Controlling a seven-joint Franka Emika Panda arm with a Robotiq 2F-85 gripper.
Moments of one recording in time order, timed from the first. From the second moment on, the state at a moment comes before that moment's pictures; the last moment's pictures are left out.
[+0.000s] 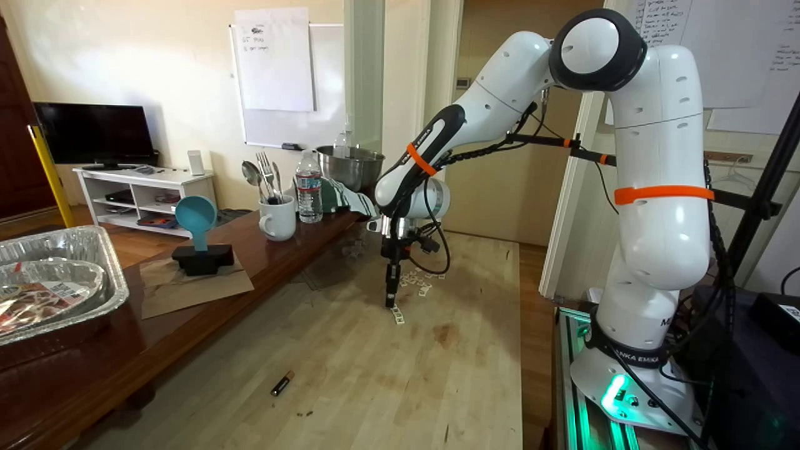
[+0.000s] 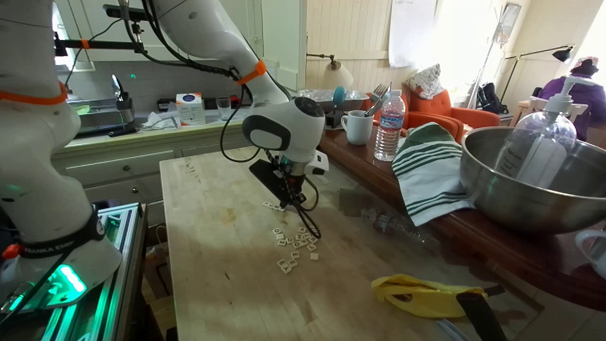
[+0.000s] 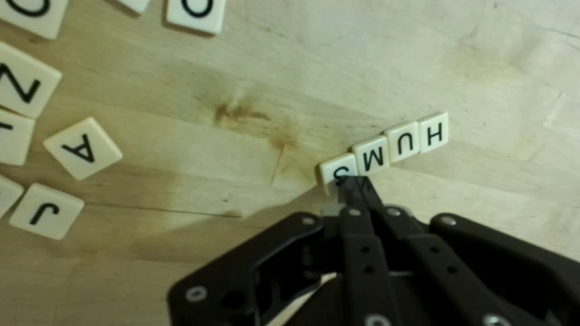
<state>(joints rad) -0.19 0.28 0.09 -2.31 0.47 2.46 -0.90</state>
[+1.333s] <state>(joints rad) -0.17 0.20 0.09 -2.38 0.38 2.47 -0.95</state>
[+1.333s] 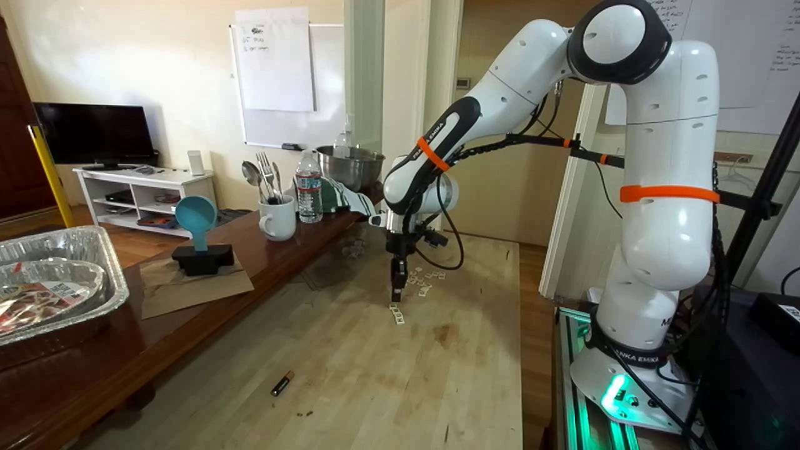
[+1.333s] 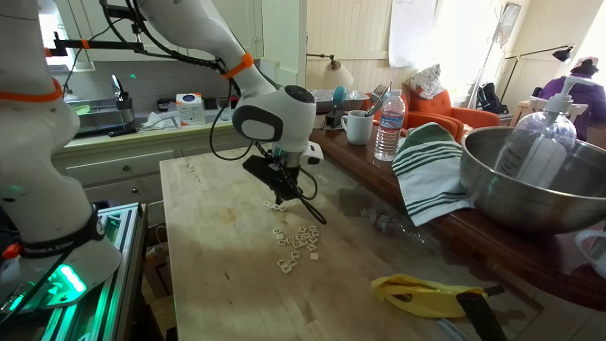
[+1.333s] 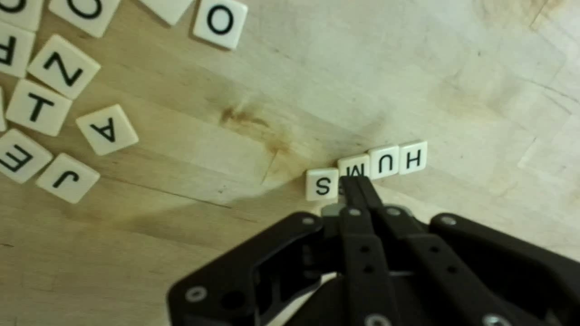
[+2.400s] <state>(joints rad) -0.10 0.14 0.09 -2.48 0.36 2.58 -1.08</state>
